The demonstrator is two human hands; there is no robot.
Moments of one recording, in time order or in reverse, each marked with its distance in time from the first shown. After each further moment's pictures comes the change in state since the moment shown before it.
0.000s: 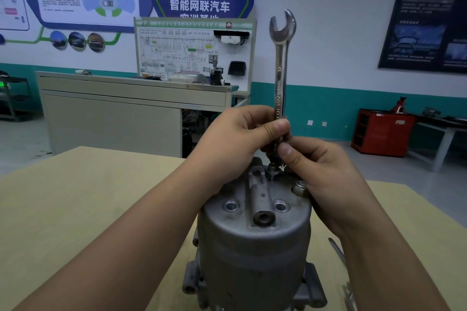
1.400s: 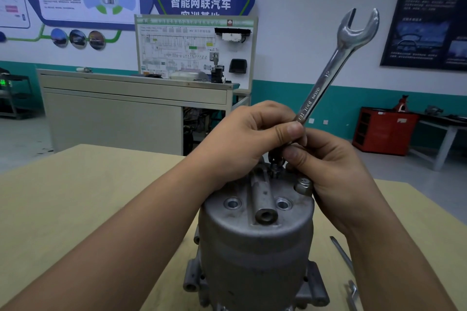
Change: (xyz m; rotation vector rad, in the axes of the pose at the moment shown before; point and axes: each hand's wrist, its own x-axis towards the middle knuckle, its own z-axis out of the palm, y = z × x) left_hand 0.001 0.003 0.000 0.069 -0.139 0.124; right_hand -0.001 -0.004 -0.002 0.028 -0.024 -0.109
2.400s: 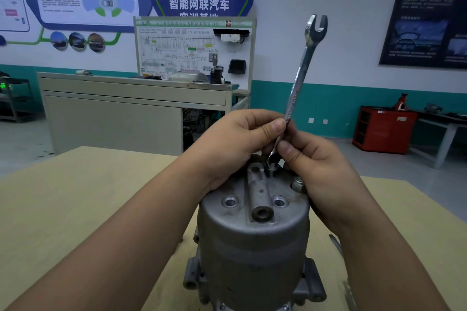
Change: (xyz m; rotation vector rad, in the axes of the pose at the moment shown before) left_hand 0.000 -0.008 0.002 -0.294 0.039 -0.201; right_hand 0.002 0.004 0.005 0.036 0.051 0.154
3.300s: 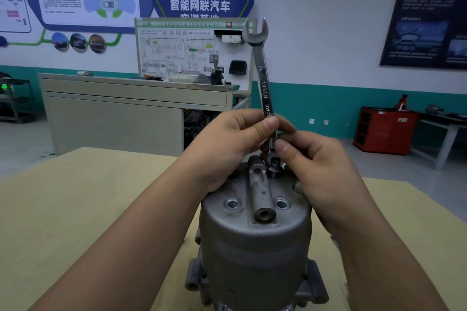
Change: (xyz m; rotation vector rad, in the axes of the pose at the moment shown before) left_hand -0.005 0.001 -0.006 -0.021 0.009 0.047; right_hand -0.002 -0.003 0.005 -0.295 0.085 -0.119
